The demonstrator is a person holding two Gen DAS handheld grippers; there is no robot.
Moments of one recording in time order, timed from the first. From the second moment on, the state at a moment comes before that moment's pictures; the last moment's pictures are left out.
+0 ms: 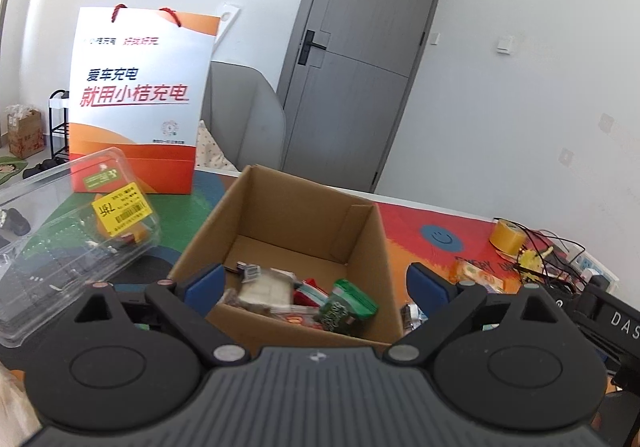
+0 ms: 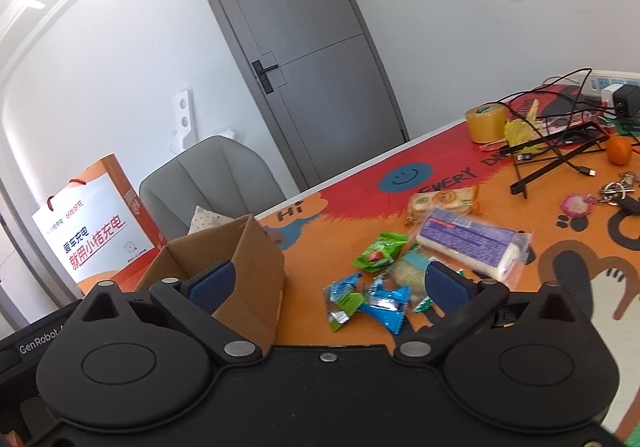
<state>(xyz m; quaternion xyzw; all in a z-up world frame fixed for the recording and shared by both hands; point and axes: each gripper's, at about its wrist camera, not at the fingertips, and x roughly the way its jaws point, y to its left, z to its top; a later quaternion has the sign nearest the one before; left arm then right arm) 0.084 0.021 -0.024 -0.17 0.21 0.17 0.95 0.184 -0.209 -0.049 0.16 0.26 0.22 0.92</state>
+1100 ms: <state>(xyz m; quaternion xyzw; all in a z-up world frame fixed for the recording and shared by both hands) 0.155 -0.062 -0.030 -0.15 0.24 0.07 0.96 0.218 -0.299 -0.073 0.20 0.27 0.16 0.93</state>
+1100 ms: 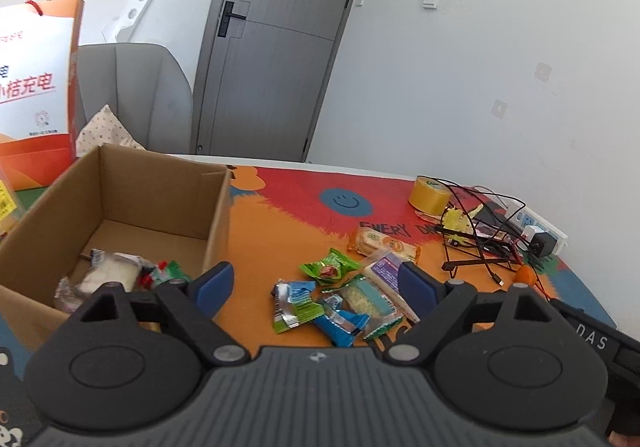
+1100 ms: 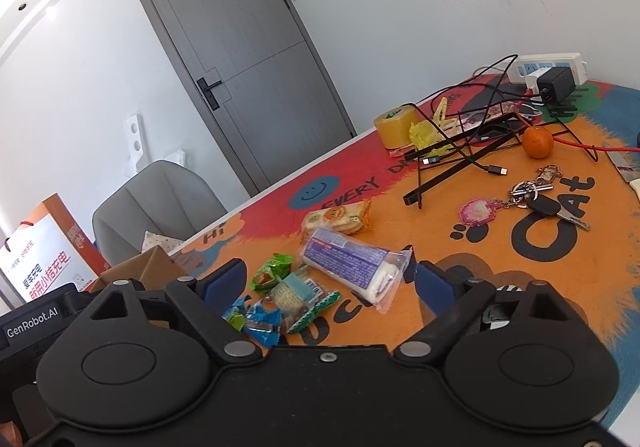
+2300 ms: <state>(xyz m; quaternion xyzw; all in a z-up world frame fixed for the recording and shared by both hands) 0.262 -0.061 -0.113 -0.15 0.35 0.14 0.91 0.317 -0.271 -0.118 0.17 0.32 0.19 0.91</state>
